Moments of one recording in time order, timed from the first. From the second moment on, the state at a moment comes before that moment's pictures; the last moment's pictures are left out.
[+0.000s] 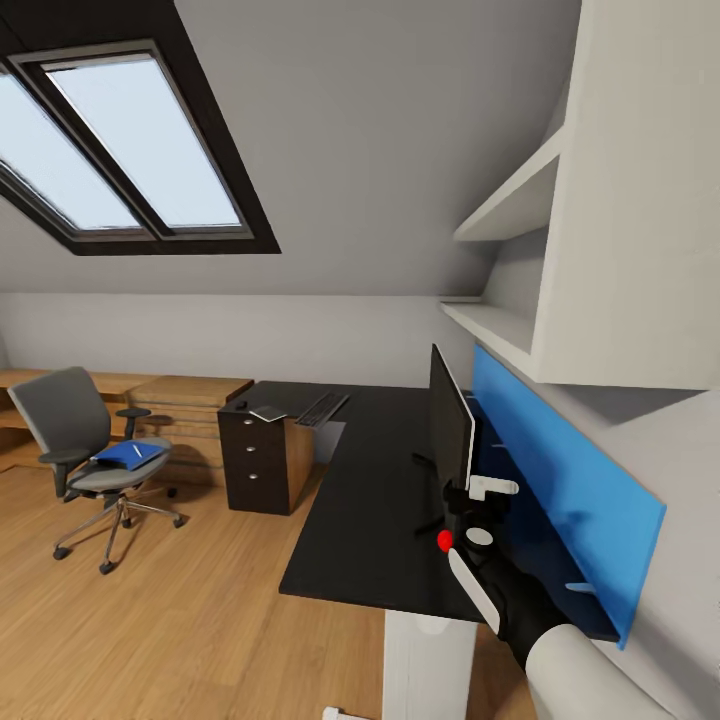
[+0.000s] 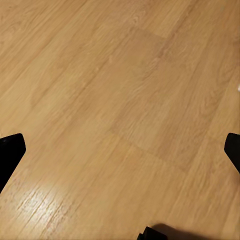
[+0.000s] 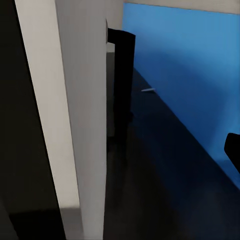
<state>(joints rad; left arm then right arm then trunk) 0.01 0.09 -0.22 -0.03 0.59 -0.70 0.03 -0.63 -0.01 0.37 -0.79 -0.29 0.03 -0.59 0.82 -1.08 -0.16</state>
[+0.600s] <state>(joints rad) 0.01 0.09 -0.22 -0.03 0.59 -0.70 0.03 -0.63 -0.01 0.37 -0.79 -0.29 0.03 -0.59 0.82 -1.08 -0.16</state>
